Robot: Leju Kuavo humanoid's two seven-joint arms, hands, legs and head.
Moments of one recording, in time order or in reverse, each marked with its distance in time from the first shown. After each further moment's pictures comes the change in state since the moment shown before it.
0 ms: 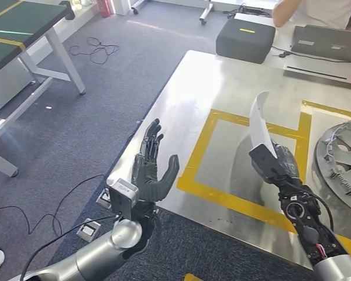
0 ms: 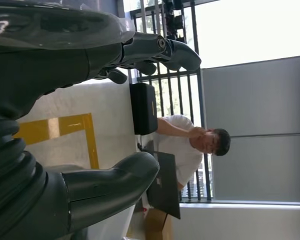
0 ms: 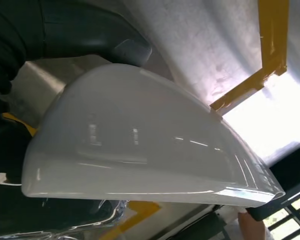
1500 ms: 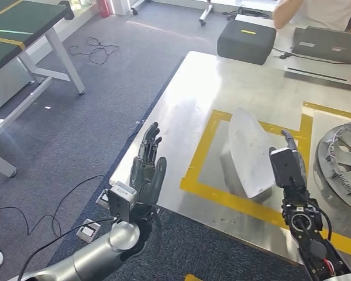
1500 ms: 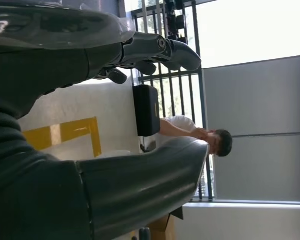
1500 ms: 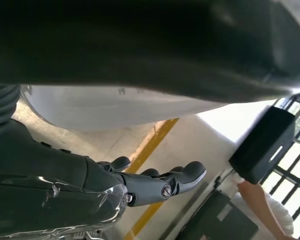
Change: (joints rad) left arm 0.014 0.020 -0.006 0.000 0.011 0.010 -0.013; right arm 0.125 -0.035 -0.045 -0.209 -0.207 -0.146 -0.059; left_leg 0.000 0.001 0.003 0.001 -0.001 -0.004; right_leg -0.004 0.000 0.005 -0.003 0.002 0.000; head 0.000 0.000
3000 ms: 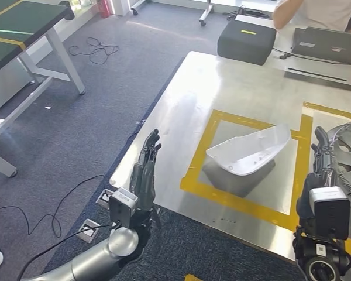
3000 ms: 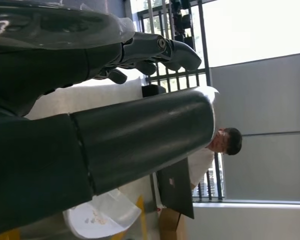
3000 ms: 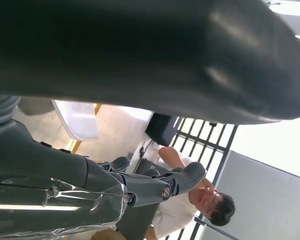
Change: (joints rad) left arm 0.041 0.005 0.001 -0.002 -0.030 0.020 0.013; right arm 0.296 -0.084 -0.046 -0.687 0.051 -0.112 0.019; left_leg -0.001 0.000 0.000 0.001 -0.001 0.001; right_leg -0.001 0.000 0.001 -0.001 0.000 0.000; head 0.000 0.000
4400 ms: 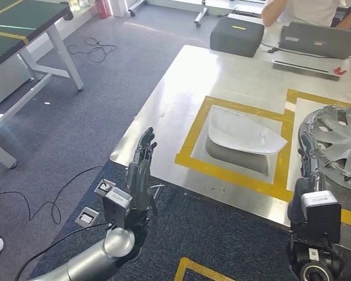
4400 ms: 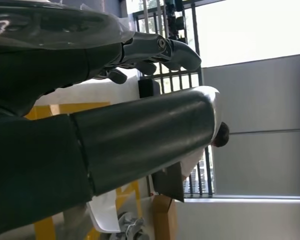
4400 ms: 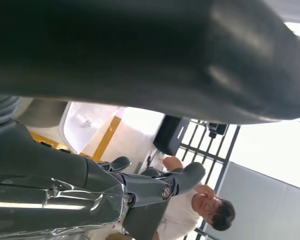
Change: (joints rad) left arm -0.005 0.005 0.002 -0.024 0.000 -0.009 0.009; right arm 0.038 -0.009 0.012 -0.028 -0.016 0.026 0.003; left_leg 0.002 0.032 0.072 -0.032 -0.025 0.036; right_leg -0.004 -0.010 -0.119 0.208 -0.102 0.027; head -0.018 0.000
